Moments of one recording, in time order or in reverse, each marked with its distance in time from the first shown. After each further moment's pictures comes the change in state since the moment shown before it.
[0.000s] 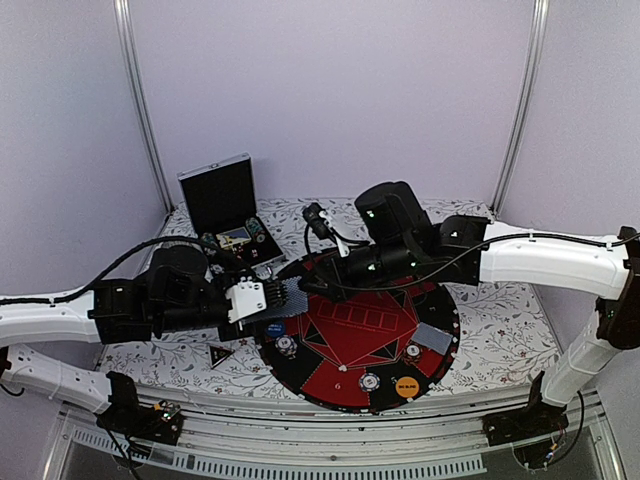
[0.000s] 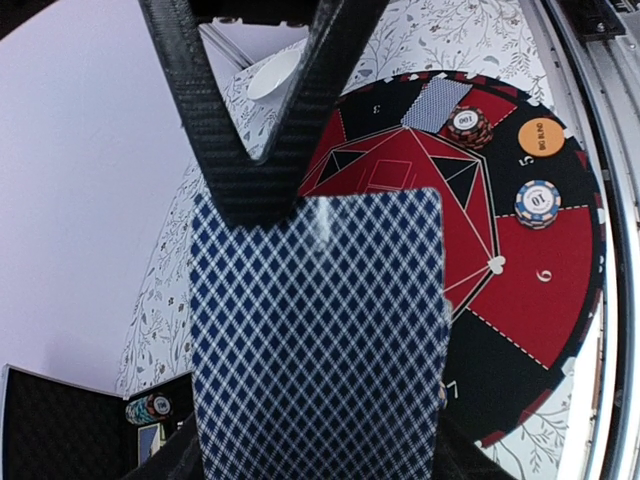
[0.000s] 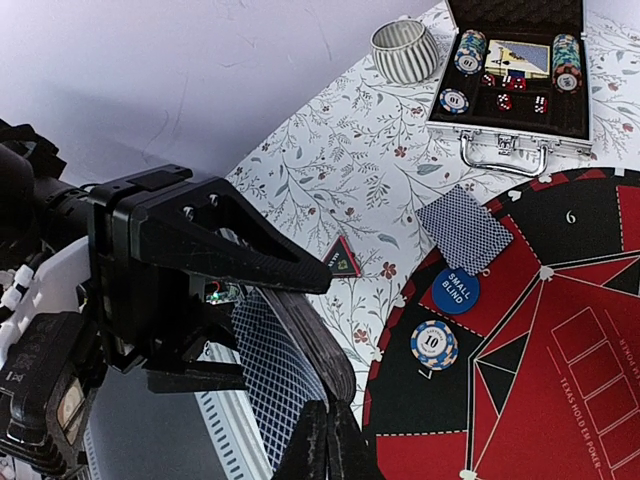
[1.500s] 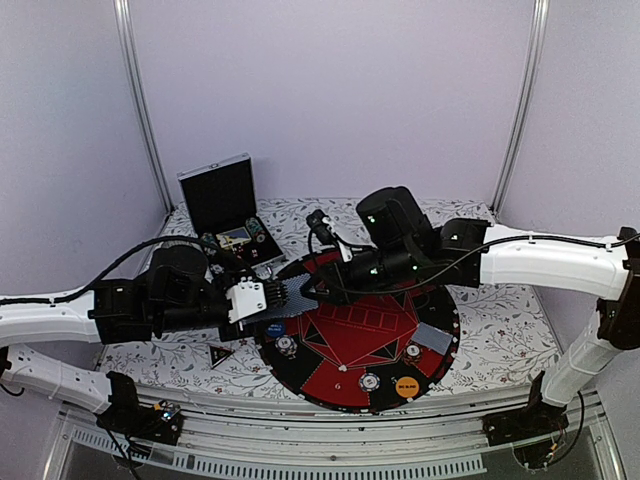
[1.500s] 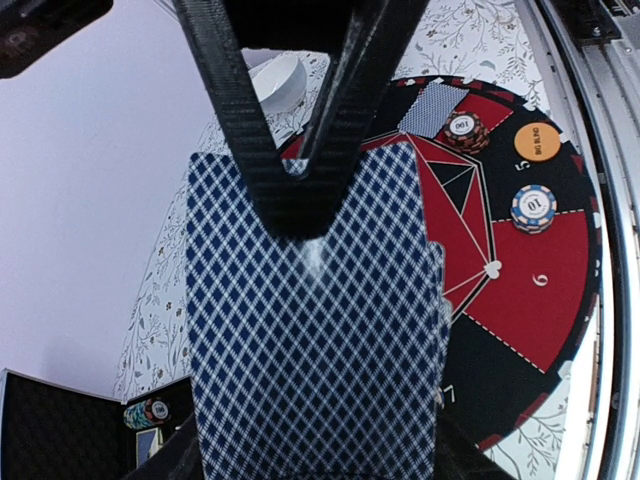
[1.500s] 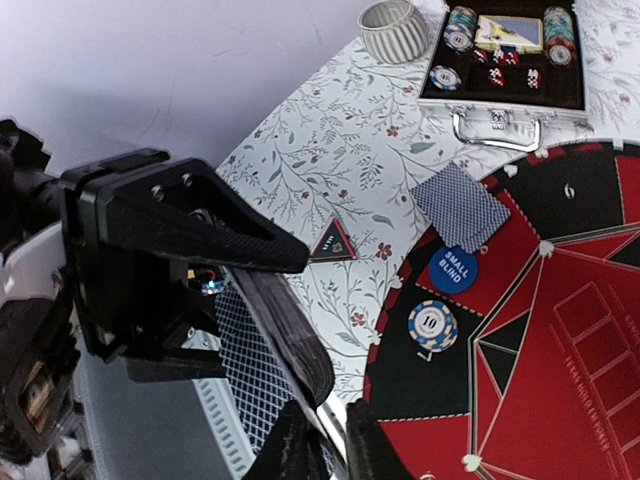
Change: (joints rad) left arm 0.000 0.002 0.000 0.007 0.005 0.000; right arm -0.005 -0.008 -0.028 -0.011 -0.008 0.021
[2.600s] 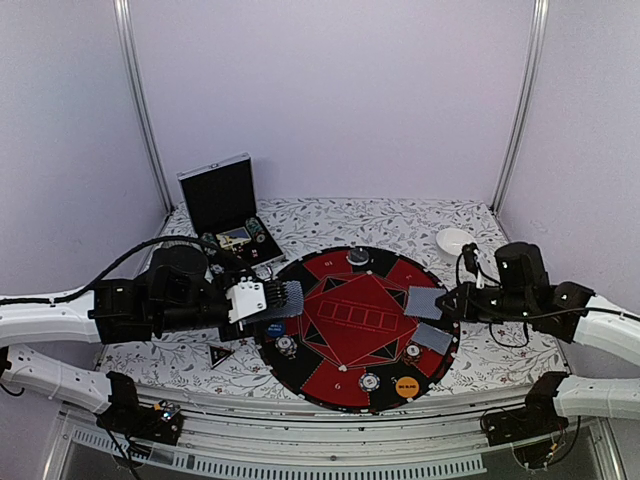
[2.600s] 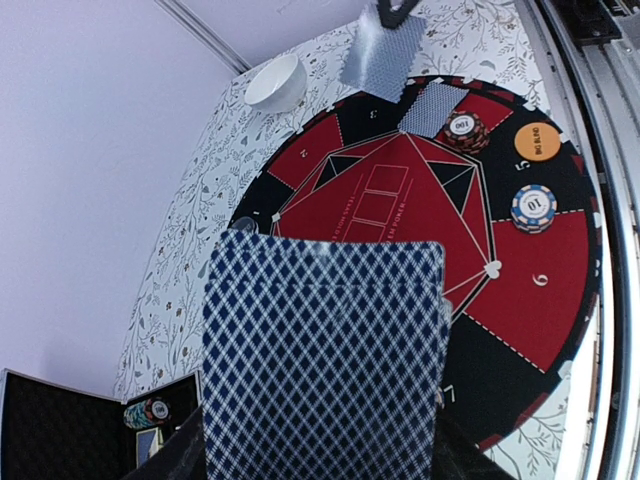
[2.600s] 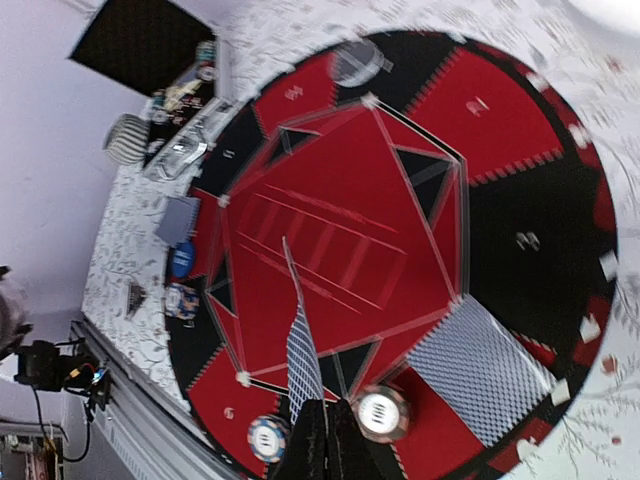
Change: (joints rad) left arm 0.000 0.000 0.000 0.000 -0.001 0.000; right arm -0.423 -0.702 -0.716 0.007 0.103 0.198
